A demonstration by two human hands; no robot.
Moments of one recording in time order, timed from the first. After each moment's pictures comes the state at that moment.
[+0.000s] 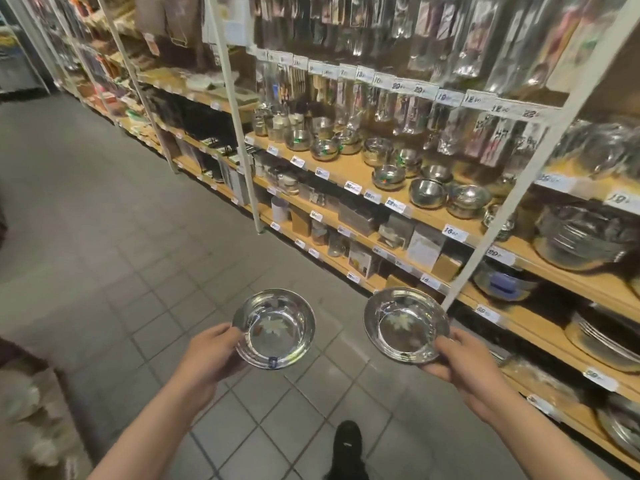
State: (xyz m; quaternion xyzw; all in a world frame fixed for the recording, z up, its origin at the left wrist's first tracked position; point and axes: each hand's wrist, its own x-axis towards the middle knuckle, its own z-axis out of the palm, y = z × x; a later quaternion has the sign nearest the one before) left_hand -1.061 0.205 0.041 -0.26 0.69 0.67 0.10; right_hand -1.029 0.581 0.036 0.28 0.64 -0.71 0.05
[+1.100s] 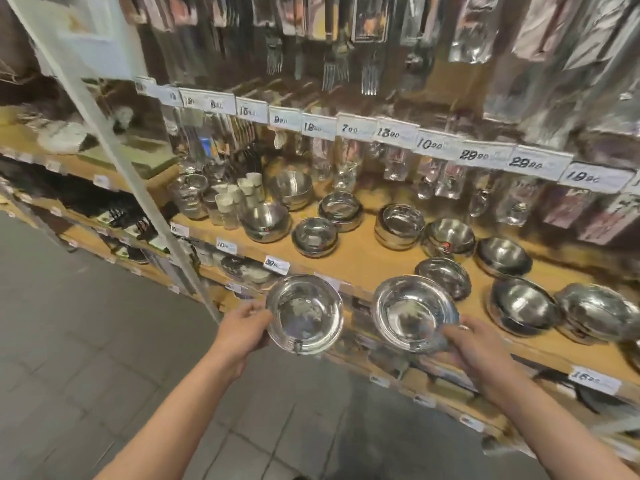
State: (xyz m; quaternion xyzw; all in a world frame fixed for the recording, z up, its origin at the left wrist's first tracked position) left_hand -1.791 0.209 0.032 -0.11 0.74 0.63 0.20; right_hand -1.641 0.536 0.020 0.39 0.61 -0.69 -0.06
